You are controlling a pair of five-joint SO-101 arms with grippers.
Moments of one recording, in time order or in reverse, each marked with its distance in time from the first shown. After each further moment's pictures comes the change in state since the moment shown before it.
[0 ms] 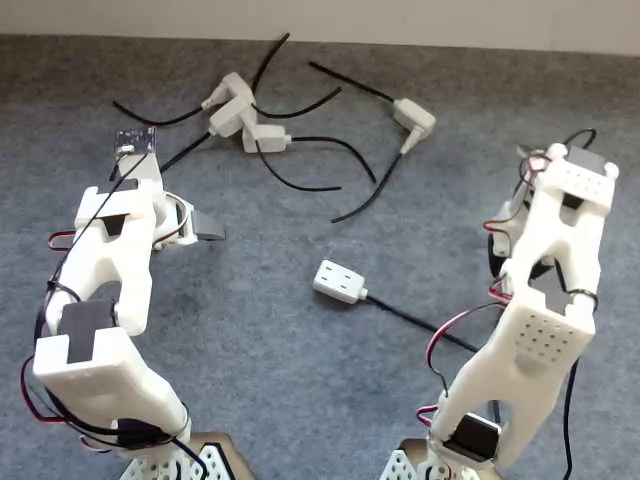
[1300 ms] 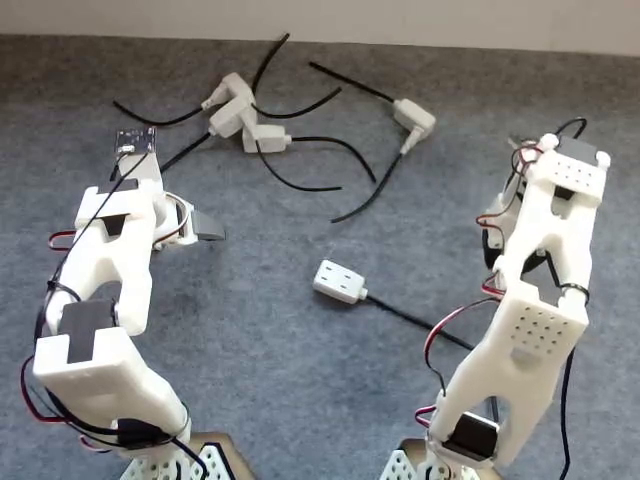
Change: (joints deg) left arm 0.0 0.0 0.0 0.0 0.0; right arm -2.0 2.8 -6.4 3.4 -0.1
